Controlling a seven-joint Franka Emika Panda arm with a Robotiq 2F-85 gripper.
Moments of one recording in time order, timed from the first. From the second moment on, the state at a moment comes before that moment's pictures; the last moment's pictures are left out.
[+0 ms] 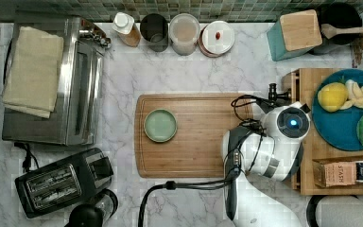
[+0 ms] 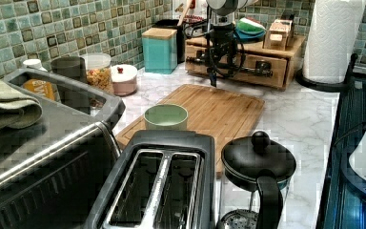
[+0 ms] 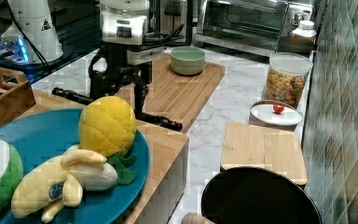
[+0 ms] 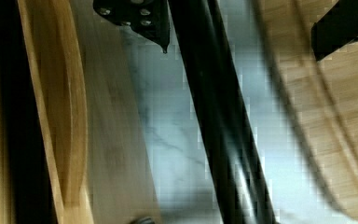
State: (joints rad) arm -0.25 0.29 -0.15 -2.25 -0.10 0.95 -0.85
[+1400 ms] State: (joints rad) arm -0.09 0.20 0.05 -2.32 -0.09 0.81 -0.60
